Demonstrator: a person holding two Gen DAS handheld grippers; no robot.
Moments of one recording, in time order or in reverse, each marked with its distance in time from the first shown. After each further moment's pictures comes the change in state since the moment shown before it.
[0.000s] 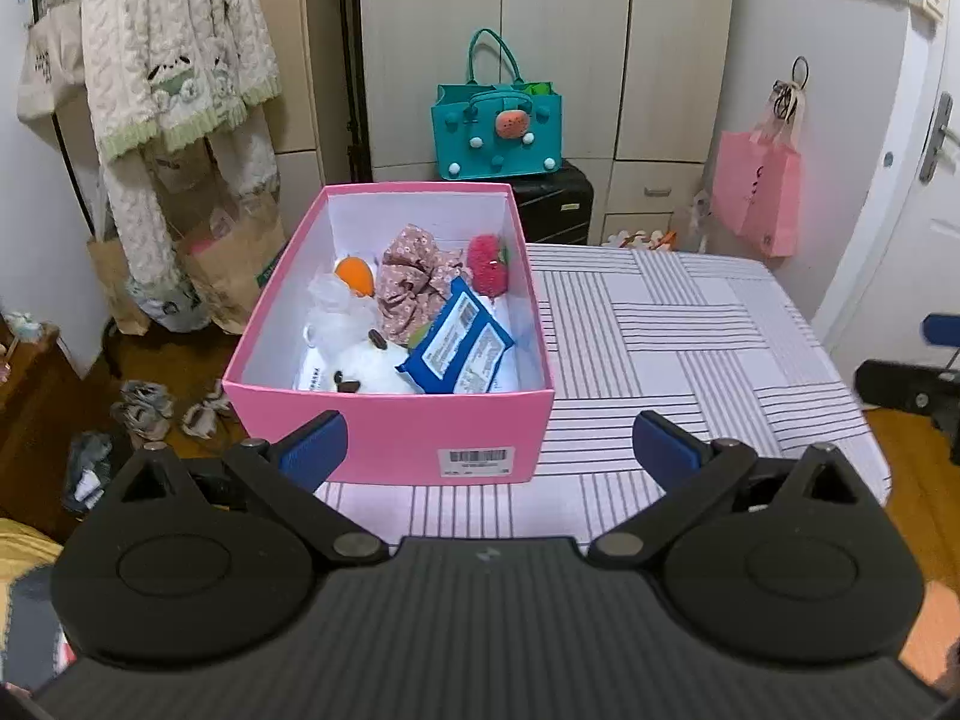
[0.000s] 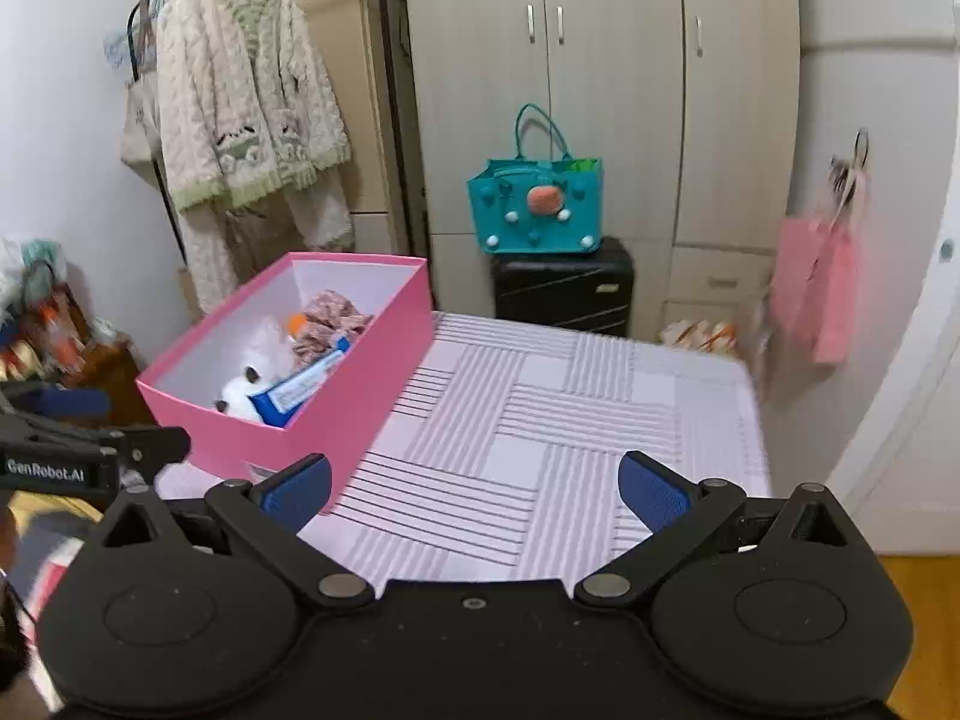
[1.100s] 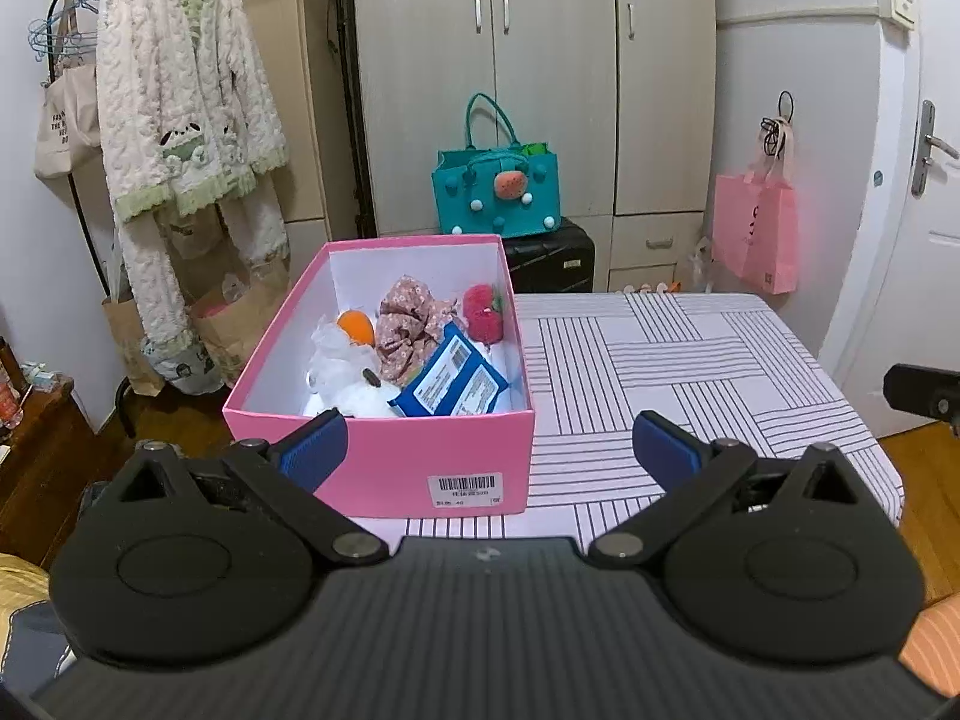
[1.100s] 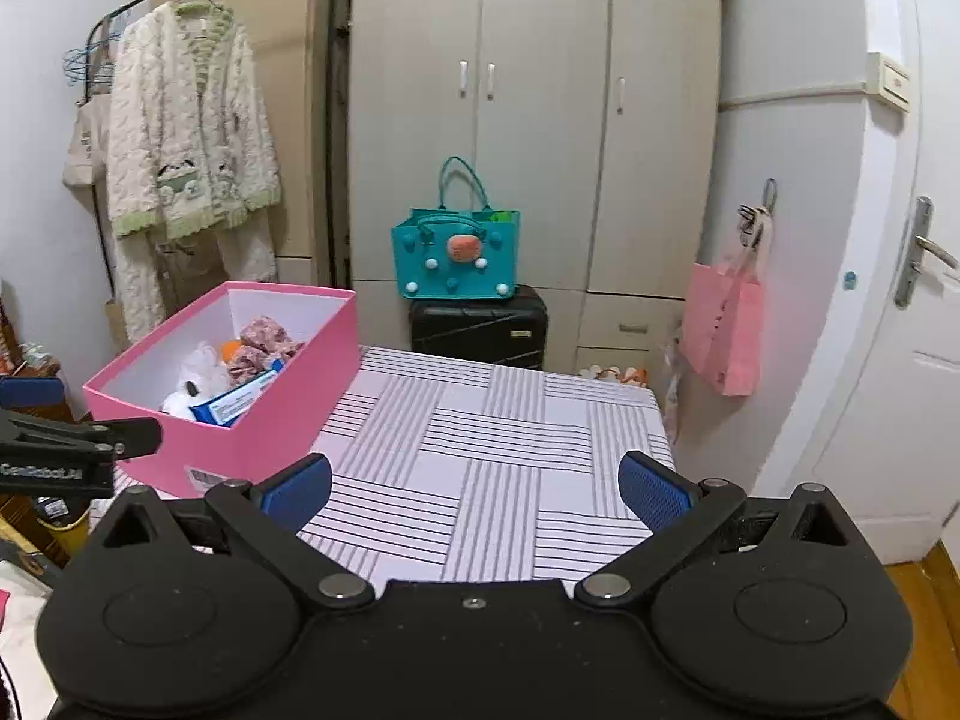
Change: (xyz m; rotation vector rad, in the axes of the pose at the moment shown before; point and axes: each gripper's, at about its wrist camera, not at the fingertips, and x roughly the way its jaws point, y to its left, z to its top) left arm -0.015 -0.019 -0.025 0.036 -0.164 0.028; right arm -0.038 0.008 -0.032 -0.010 -0.124 -0.192
